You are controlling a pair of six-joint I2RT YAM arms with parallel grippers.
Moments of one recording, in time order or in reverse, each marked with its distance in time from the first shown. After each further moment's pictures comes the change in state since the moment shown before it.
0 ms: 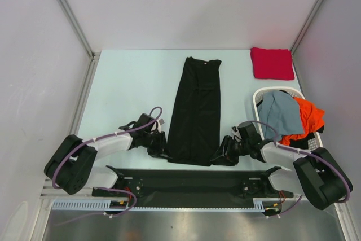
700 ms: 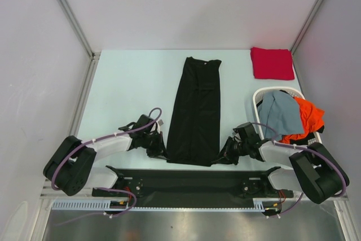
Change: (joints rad) left arm -0.001 -0.016 -0.011 -0.018 -0.017 0.002; right arm 0.000 0.058 -0.002 0.024 0.027 0.076
